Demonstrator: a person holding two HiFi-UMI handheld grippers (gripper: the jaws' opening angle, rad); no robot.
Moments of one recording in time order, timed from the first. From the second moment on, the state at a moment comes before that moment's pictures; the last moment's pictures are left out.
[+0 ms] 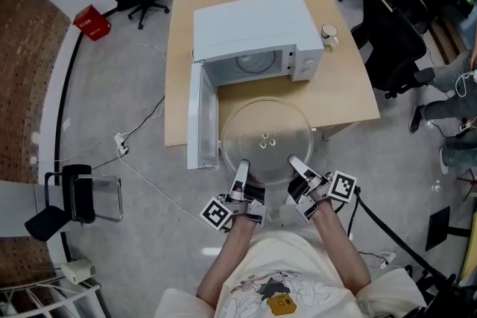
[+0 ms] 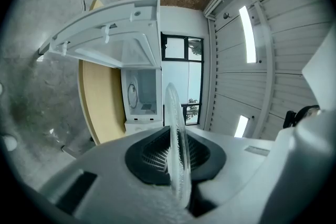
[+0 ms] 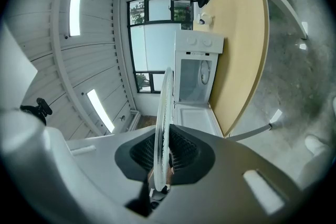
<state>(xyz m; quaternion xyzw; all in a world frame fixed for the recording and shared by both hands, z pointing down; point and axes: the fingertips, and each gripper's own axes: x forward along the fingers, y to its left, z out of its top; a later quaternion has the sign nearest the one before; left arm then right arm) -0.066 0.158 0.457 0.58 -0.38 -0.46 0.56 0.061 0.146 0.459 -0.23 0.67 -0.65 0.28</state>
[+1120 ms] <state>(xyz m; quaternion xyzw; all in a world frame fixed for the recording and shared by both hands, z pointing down) -0.044 0.114 0.474 0.55 -0.41 -0.48 0.54 0.082 0.091 0.476 -0.20 0.67 -0.67 0.25</state>
